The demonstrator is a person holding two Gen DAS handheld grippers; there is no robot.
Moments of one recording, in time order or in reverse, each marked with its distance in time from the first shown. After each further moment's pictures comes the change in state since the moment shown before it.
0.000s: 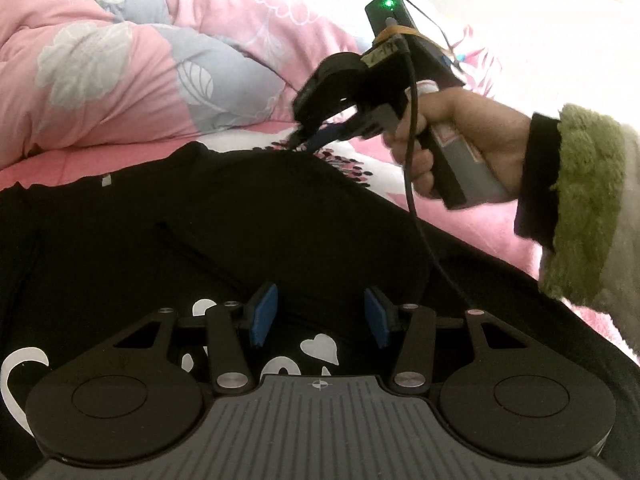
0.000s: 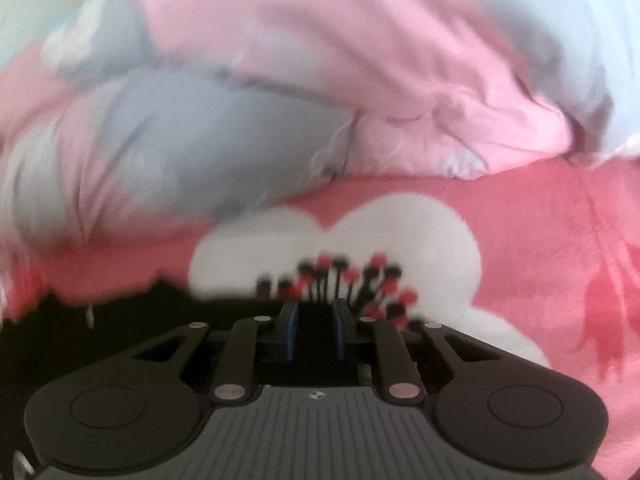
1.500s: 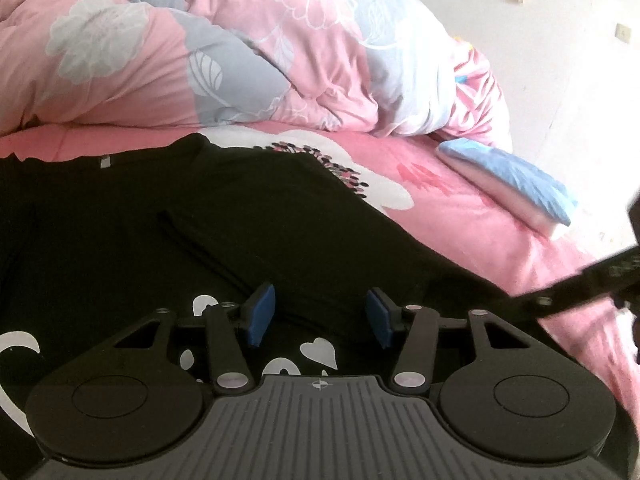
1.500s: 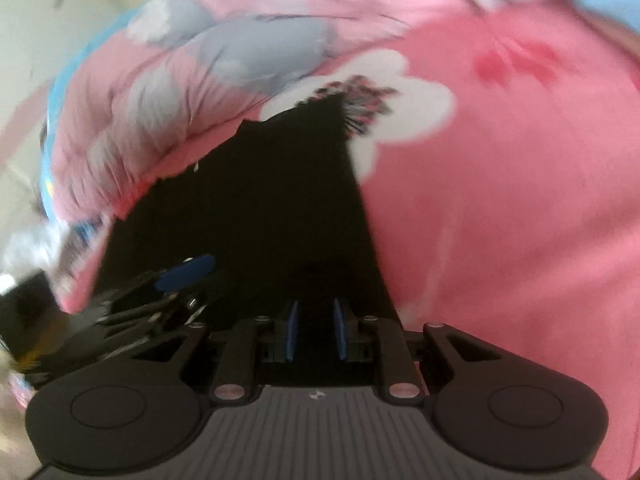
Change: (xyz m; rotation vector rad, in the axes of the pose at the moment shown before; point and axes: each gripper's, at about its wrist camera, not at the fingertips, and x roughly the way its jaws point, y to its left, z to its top) left arm -0.003 0.018 0.004 -0.119 -0.011 -0.079; right arm -0.168 -0.063 -0.171 0.235 0.143 0.287
